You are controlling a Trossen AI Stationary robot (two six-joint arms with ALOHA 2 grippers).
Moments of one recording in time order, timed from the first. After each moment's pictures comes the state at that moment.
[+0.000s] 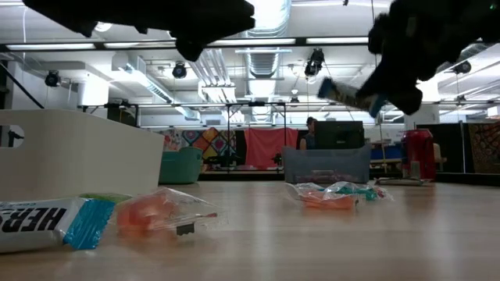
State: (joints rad) left arm -0.27 1.47 0.69 0.69 -0.30 -0.03; right arm 0.14 0.99 0.48 -0.10 0.17 0.64
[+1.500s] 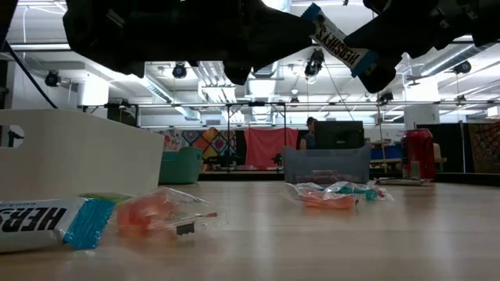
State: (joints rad) left arm -0.22 1.87 0.84 1.06 -0.18 0.01; right arm 0.30 1.19 0.48 0.40 0.05 0.33
